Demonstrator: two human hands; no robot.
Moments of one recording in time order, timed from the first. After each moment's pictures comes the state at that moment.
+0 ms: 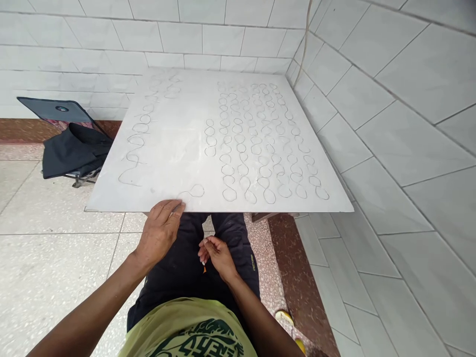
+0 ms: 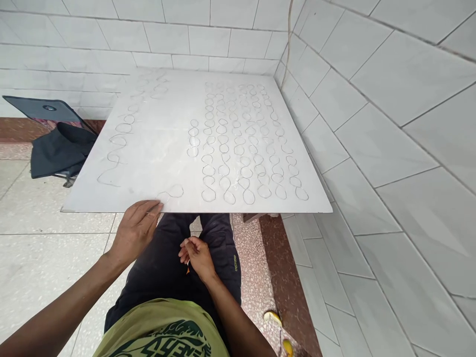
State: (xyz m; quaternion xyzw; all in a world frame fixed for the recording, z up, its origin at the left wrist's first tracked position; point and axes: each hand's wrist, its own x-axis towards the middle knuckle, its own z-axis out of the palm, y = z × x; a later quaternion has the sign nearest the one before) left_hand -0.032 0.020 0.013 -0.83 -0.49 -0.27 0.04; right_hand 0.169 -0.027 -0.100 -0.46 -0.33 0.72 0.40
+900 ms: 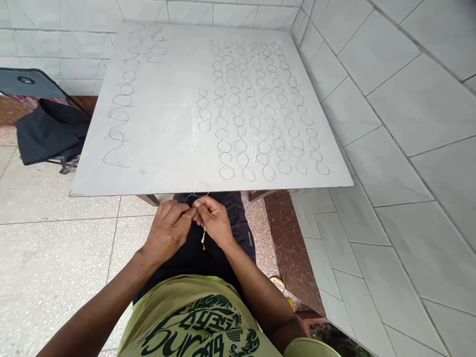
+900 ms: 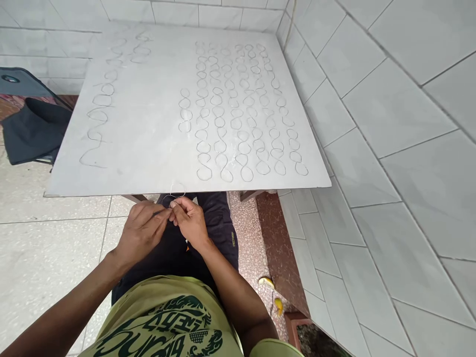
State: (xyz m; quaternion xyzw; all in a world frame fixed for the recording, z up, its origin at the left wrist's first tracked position) left_hand 0.000 -0.014 0.016 -0.85 -0.44 -0.30 0.00; right_hand 0.163 0.012 -0.019 -0.43 -0.44 0.63 0.48
